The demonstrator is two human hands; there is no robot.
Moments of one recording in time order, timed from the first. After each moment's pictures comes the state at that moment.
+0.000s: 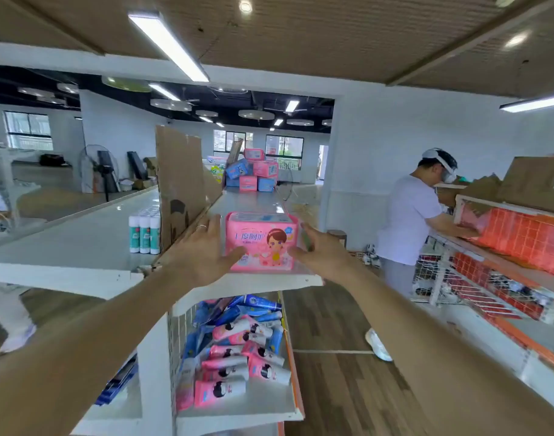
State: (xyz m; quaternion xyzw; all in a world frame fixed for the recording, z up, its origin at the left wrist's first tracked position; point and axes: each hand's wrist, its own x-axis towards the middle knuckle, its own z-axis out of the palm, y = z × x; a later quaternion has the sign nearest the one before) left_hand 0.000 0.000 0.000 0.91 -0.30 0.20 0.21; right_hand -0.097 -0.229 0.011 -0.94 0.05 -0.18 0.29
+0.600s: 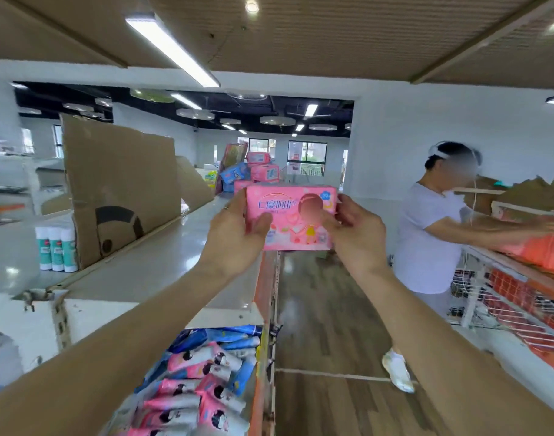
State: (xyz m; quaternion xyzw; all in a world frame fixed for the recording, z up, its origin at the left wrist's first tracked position) left_hand 0.009 -0.201 0.017 0.75 -0.31 0.26 0.52; right_hand -0.067 -0.379 0.029 -0.73 0.02 -0.43 0.53
